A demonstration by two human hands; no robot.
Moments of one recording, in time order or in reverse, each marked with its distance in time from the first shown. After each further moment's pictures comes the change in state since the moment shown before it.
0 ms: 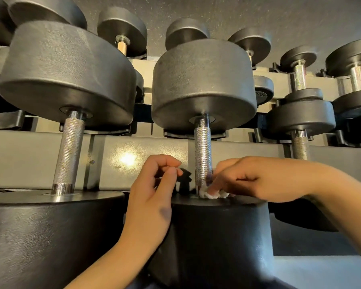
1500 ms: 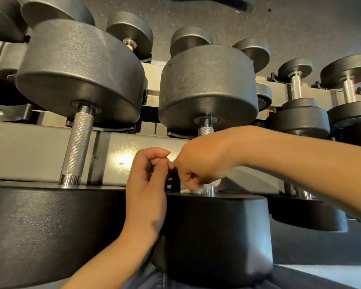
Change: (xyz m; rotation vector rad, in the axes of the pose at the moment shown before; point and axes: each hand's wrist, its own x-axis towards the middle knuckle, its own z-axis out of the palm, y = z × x) left_hand 0.002 -0.003 -0.002 -0.151 0.192 0.012; right_hand 0.088 -0.068 -0.020 -0.763 -0.468 0.027
